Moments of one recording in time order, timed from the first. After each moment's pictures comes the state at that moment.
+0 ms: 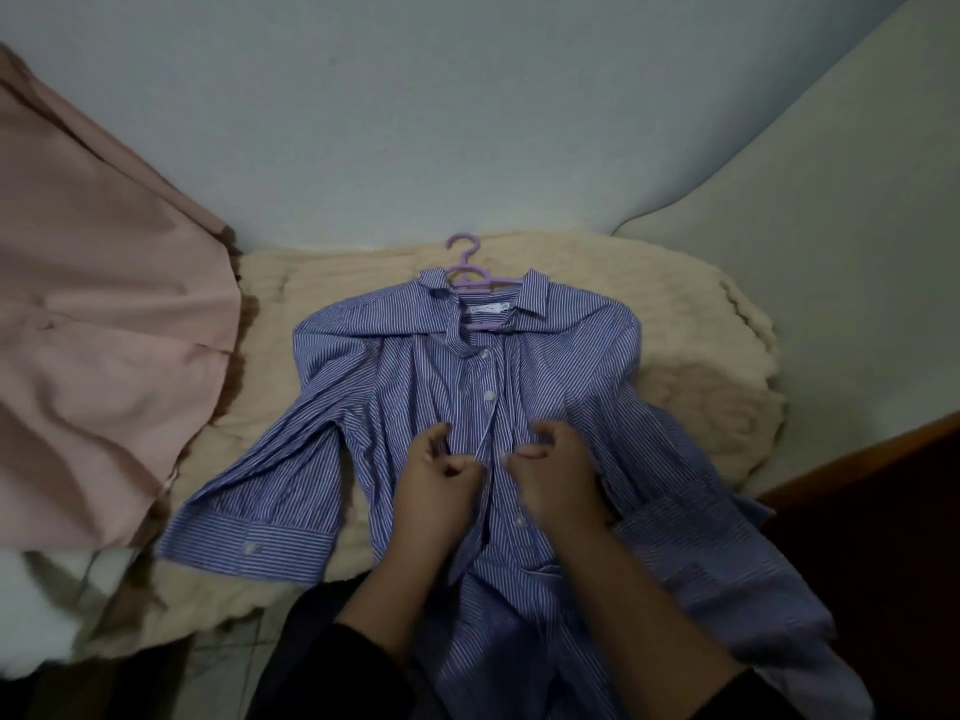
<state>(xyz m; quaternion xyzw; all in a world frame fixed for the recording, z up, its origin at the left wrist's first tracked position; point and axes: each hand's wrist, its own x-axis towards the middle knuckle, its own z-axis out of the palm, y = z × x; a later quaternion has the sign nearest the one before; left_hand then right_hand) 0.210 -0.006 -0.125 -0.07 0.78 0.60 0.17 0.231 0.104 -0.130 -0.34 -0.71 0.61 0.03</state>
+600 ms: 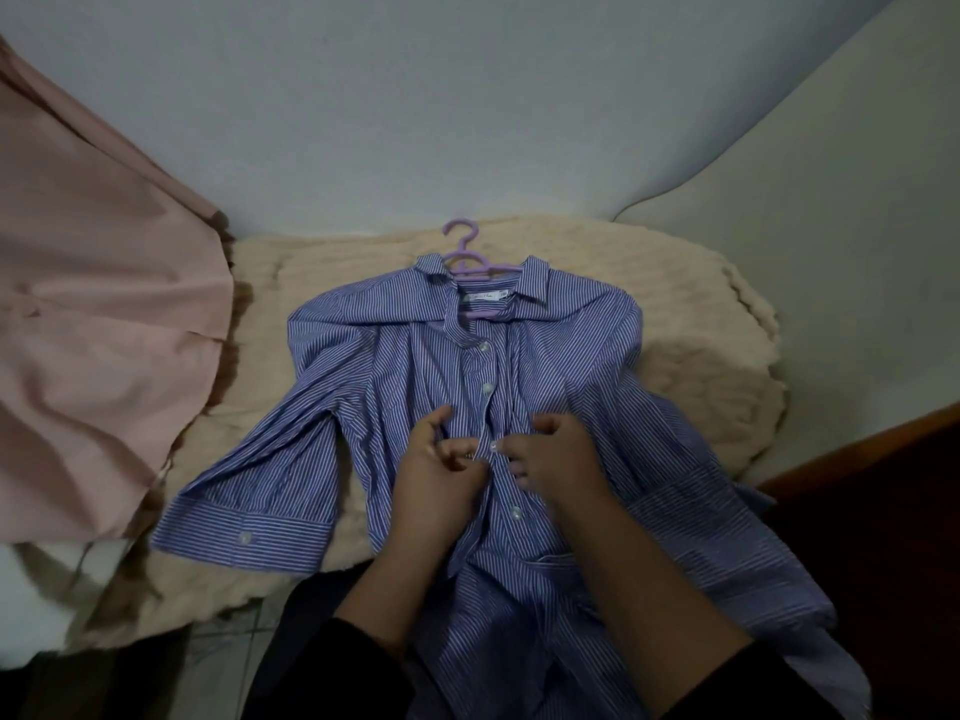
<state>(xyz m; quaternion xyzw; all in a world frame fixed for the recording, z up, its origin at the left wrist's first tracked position) 0.210 -0.010 -0.134 -0.03 0.76 0.63 0.16 0.218 0.114 -0.143 -0.37 -0.62 0.69 -0.03</state>
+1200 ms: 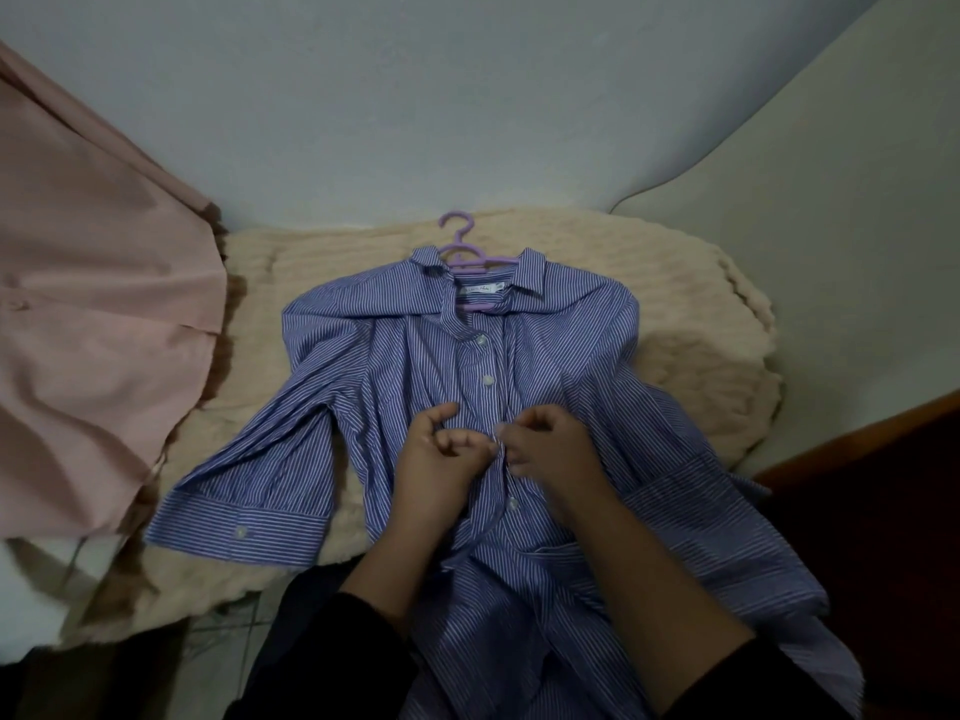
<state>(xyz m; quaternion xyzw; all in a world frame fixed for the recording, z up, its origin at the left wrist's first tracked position) 0.202 -0.005 -0.146 -0.02 0.69 0.70 0.18 0.228 0.116 -0.138 -0.30 -0.64 0.70 0.00</state>
